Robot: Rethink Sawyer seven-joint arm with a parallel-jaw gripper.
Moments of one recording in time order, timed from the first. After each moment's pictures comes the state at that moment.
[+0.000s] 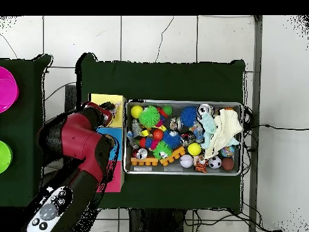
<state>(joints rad) 0.61 -0.18 -0.79 1.40 0.77 0.31 1.95</state>
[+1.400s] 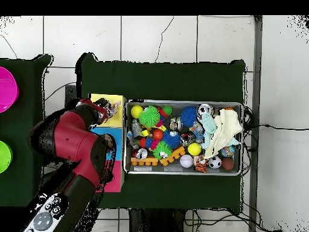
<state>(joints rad) 0.62 -0.24 -0.79 1.40 0.77 0.31 1.95</state>
